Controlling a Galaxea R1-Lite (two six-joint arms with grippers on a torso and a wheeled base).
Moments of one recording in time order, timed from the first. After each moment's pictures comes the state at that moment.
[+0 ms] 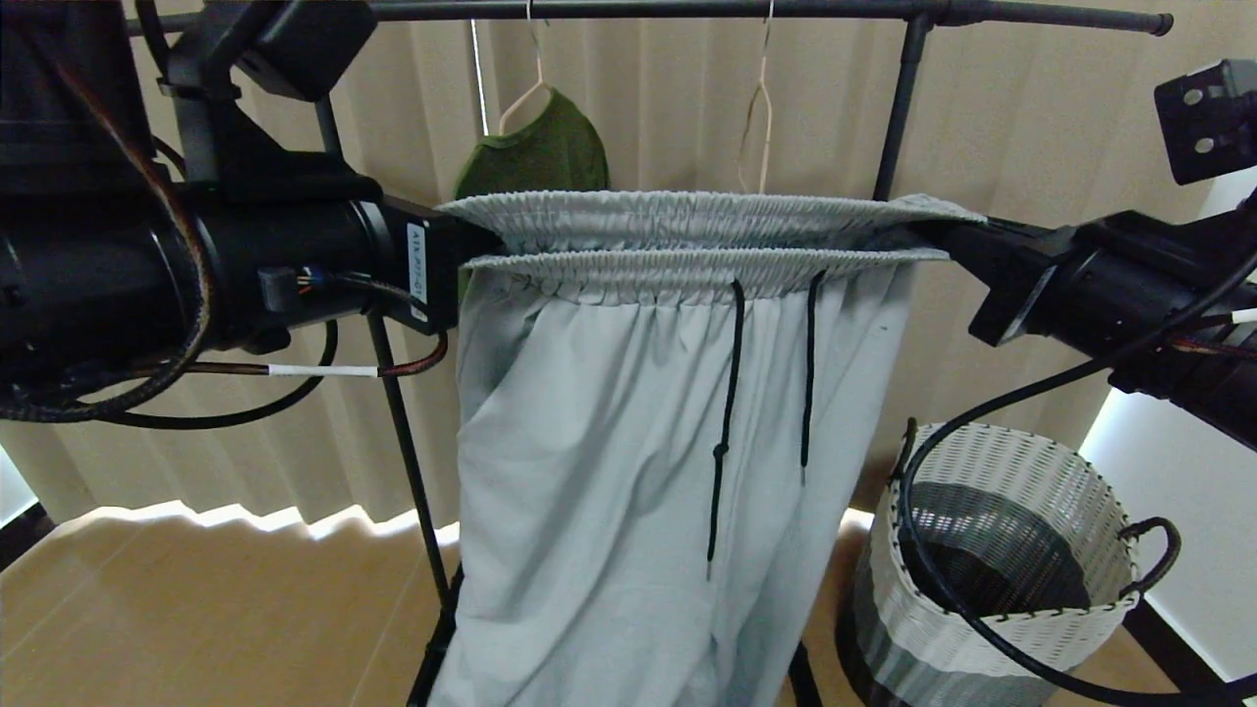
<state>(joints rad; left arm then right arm) -0.58 1.45 -1.19 -0.13 0.06 0.13 0.44 1.44 -0.81 -0.76 0.02 0.01</state>
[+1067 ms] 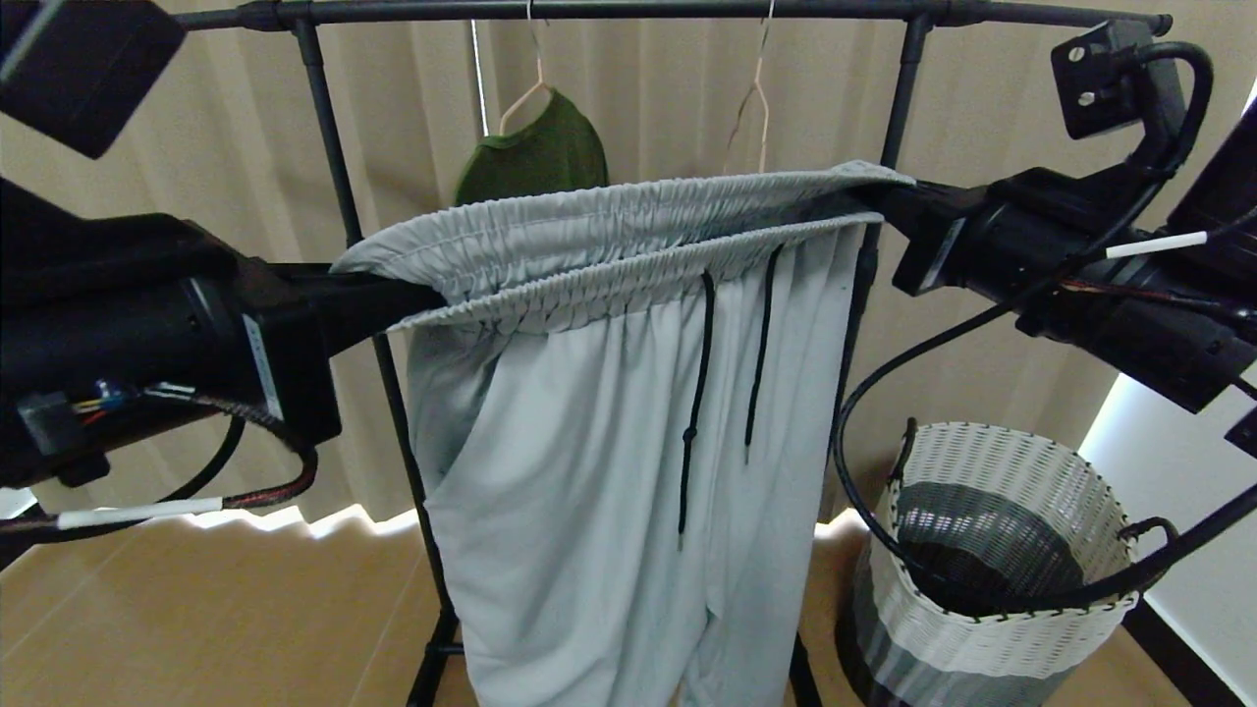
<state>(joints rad) -0.65 1.23 -0.96 -0.16 0.02 0.12 0.46 1.60 -0.99 -0.77 0.01 0.01</state>
